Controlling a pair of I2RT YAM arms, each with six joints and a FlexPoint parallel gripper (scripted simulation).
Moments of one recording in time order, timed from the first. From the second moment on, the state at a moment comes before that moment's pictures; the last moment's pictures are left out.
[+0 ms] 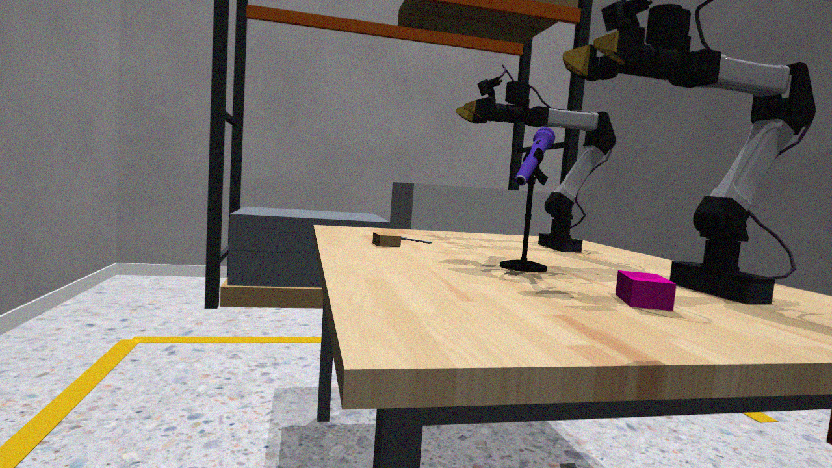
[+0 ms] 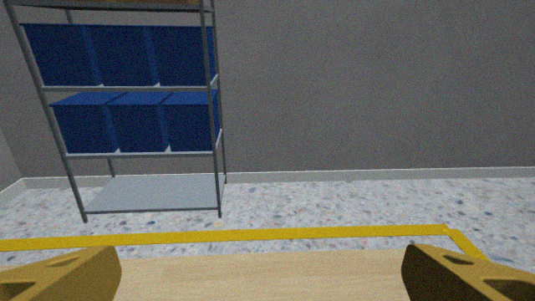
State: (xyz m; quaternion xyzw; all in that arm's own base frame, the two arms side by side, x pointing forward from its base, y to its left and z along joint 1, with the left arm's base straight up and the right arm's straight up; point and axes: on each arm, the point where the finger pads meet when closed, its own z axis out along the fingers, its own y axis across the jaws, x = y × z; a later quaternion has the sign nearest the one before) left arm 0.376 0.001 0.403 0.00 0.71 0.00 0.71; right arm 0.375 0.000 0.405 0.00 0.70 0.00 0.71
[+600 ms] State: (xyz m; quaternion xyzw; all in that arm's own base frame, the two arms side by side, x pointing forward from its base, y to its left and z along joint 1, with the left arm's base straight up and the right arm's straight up) left arm 0.376 0.001 0.403 0.00 0.71 0.00 0.71; right arm 0.375 0.001 0.405 0.00 0.70 0.00 0.71
